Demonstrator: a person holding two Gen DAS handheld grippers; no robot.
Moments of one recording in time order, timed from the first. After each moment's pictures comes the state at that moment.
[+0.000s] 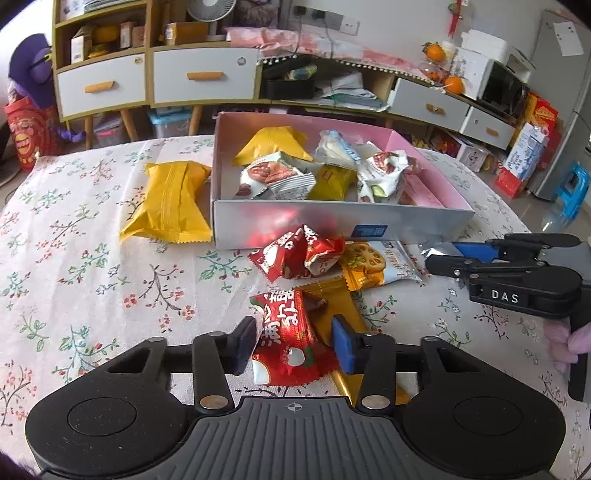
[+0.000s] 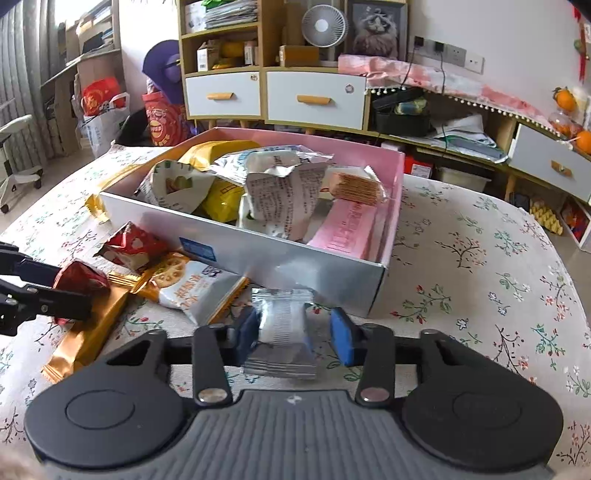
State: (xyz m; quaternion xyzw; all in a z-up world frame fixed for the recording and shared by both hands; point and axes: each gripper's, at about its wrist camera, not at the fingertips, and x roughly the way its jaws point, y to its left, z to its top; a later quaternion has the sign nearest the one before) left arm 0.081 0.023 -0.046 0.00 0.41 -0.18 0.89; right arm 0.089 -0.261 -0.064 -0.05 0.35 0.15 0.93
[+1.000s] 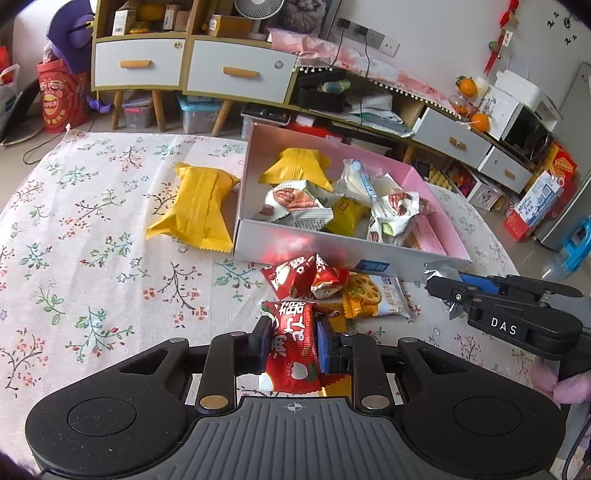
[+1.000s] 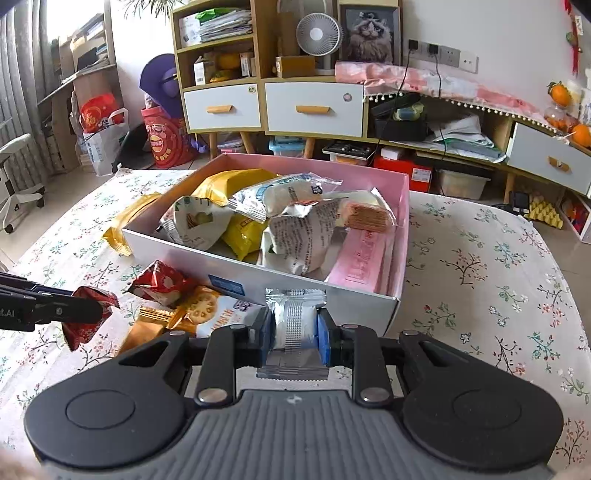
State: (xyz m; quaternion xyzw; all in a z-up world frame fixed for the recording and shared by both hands) left arm 0.081 0.036 -0.022 -0.08 0.41 -0.15 0.89; right arm 0.088 -0.251 -0.037 -0.02 0.34 0.14 0.93
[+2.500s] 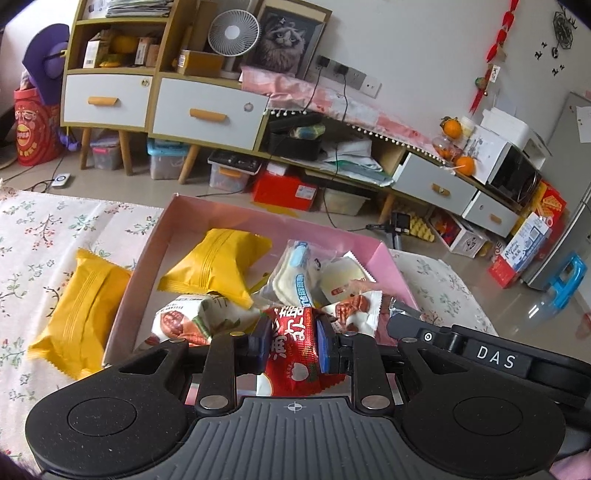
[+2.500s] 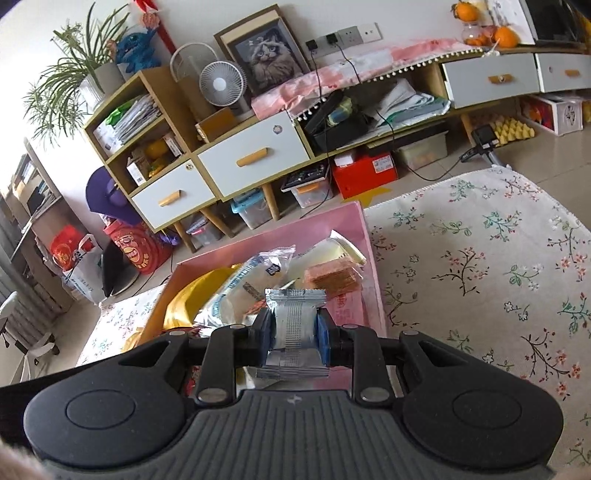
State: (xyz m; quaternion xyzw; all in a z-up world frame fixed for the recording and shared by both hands) left arm 0.159 -0.036 -0.015 -0.11 0.34 -0.17 0.92; right arm 0.136 -0.292 -0.034 0.21 0.31 0.08 0.92
